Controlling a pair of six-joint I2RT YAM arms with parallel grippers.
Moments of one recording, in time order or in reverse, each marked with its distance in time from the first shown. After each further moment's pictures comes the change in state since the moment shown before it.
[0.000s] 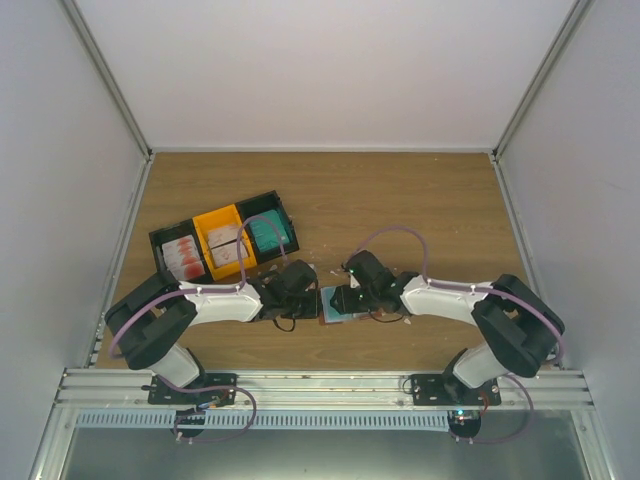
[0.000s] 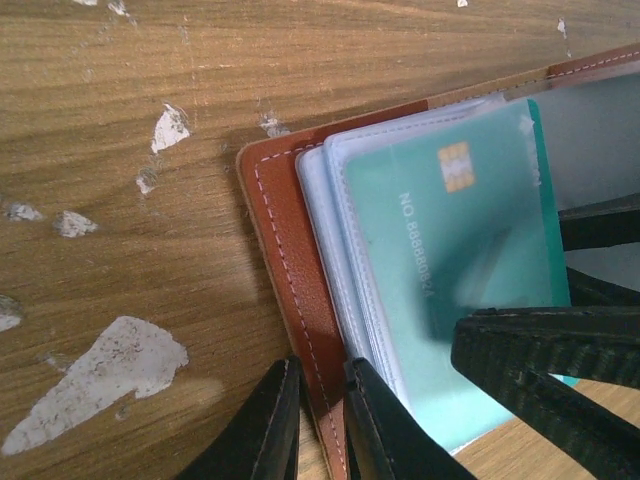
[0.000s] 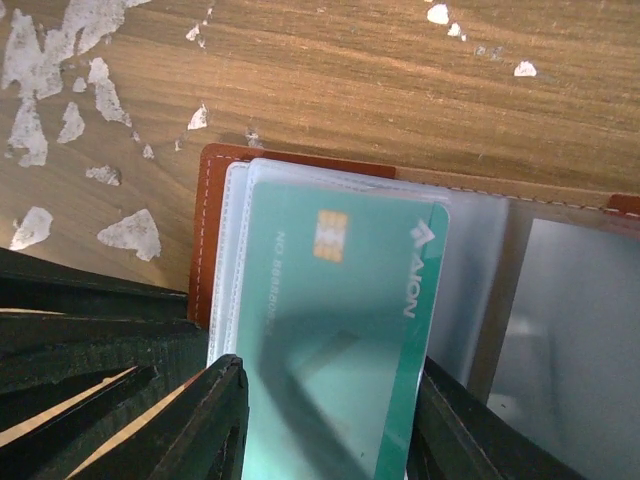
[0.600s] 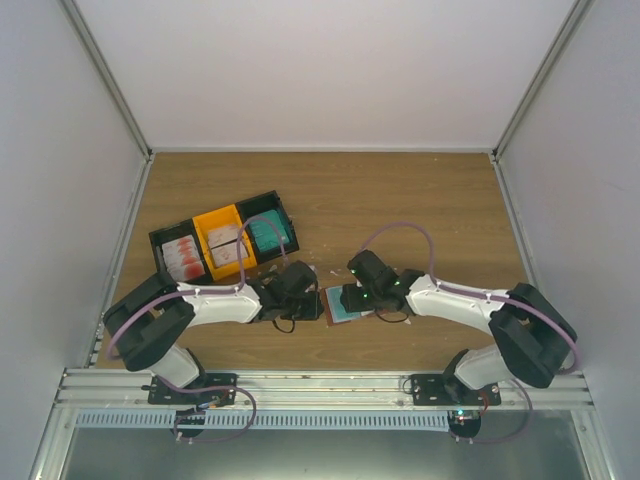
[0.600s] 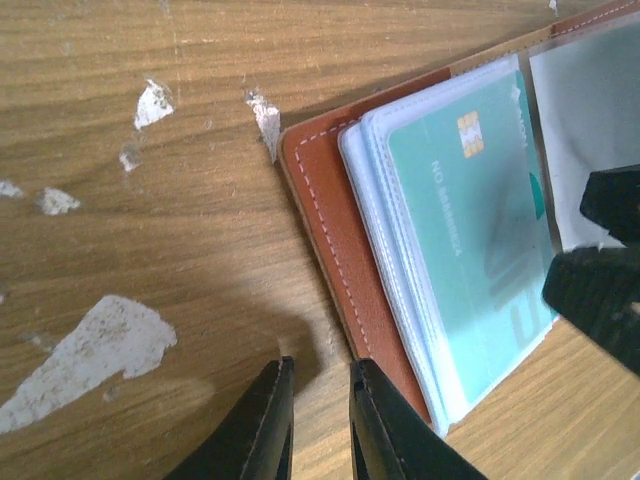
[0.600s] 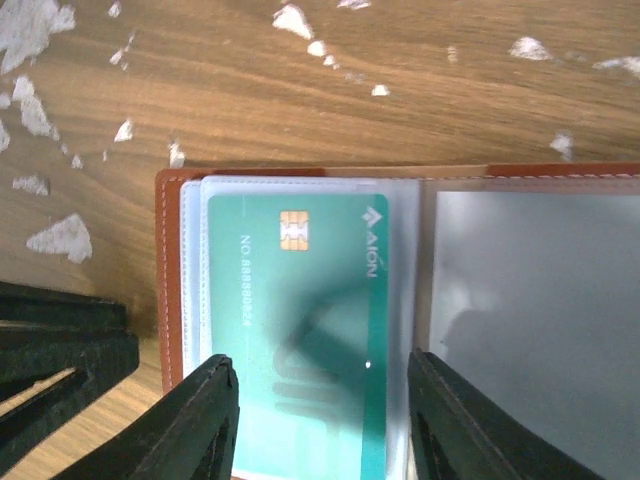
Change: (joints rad) left arm -0.004 -0.008 -0.002 -0.003 0.008 0.007; right arm 0.027 -0.070 0.047 -0.186 0.174 -0.013
